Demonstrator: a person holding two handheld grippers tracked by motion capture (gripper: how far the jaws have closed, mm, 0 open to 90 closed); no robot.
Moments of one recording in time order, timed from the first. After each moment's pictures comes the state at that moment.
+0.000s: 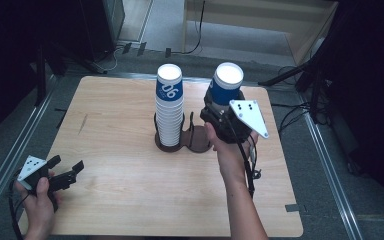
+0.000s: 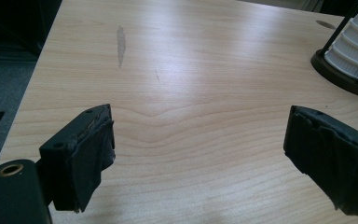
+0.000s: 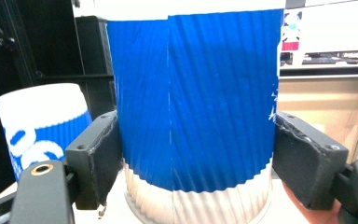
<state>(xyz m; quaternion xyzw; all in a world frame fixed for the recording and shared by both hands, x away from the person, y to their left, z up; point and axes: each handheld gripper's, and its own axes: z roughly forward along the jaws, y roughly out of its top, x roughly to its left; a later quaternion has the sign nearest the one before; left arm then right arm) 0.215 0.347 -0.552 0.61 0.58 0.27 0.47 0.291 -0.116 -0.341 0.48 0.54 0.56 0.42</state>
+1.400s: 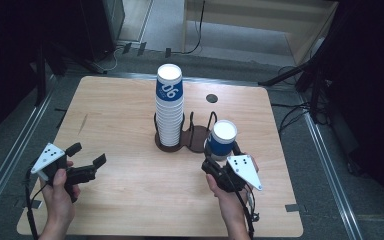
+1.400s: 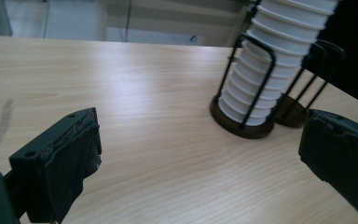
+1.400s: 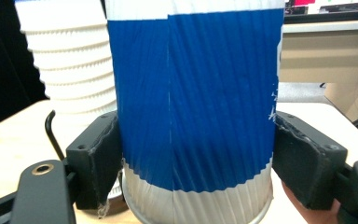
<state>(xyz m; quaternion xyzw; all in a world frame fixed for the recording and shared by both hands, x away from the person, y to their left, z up) 0.221 0.276 -0.488 0.64 0.50 0.24 0.54 0.235 -0.138 -0.454 0.49 0.58 0.53 0.38</state>
